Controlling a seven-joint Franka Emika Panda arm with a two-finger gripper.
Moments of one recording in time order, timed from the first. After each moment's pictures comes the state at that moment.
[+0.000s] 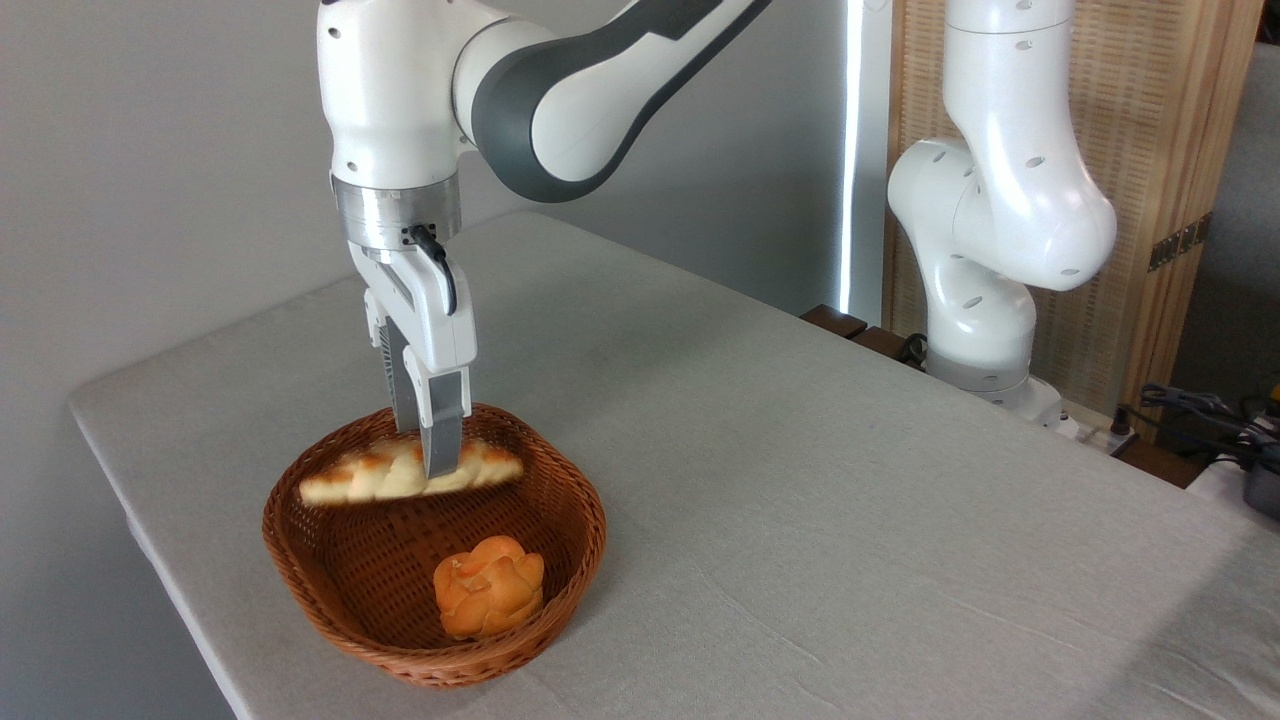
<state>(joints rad) -0.19 0.04 -0.06 -1.93 -0.06 2.13 0.72</state>
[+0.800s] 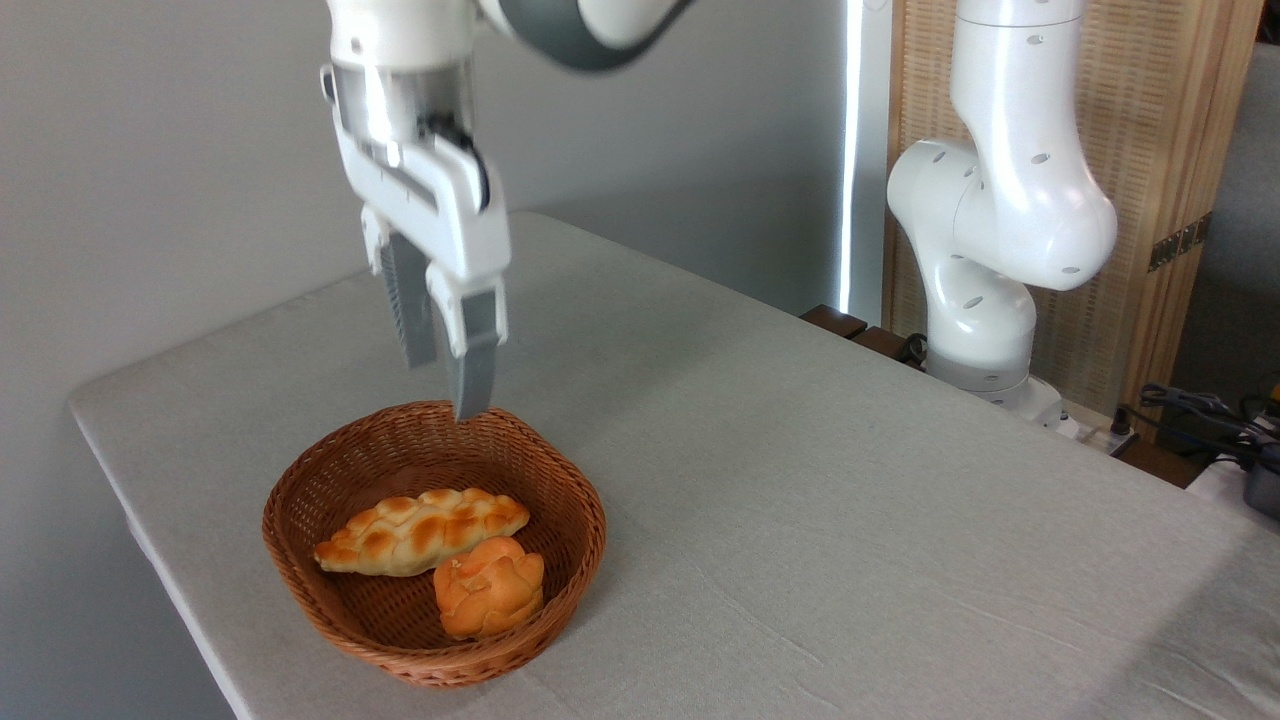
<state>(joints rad) -0.18 -0.03 0.03 -1.74 -0.06 1.83 0.72</state>
